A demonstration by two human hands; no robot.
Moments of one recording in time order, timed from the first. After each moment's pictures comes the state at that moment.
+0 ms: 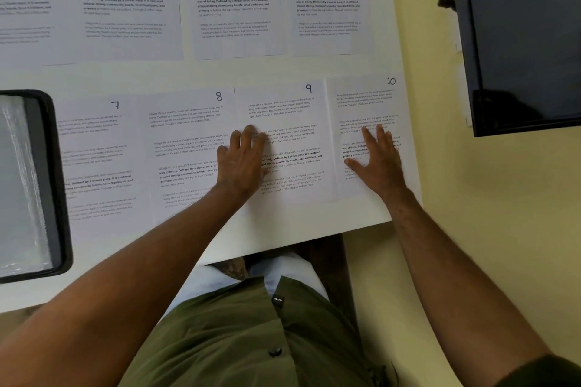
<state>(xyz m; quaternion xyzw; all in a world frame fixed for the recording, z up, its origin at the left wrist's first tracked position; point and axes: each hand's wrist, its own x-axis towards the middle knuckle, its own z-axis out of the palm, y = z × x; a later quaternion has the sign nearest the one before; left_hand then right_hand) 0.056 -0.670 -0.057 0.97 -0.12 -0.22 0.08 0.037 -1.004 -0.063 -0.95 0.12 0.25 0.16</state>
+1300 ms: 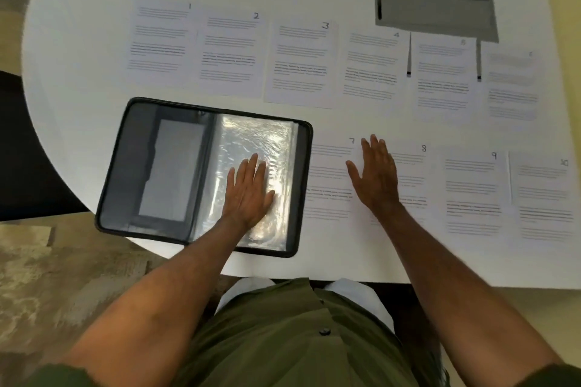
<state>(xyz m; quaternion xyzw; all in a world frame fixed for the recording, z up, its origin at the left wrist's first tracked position) -0.039 -0.180 -0.021 0.98 0.00 -0.18 0.09 0.056 -0.487 -0.016 -0.98 -0.06 0.08 0.16</state>
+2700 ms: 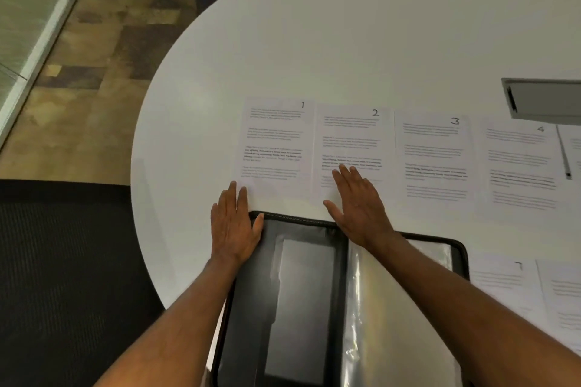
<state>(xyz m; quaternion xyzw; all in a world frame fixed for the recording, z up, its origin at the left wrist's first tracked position) 0.124 0.202 -0.042 0.97 0.16 -0.11 0.17 0.218 -0.071 -0.026 -0.96 -0.19 0.11 0.15</state>
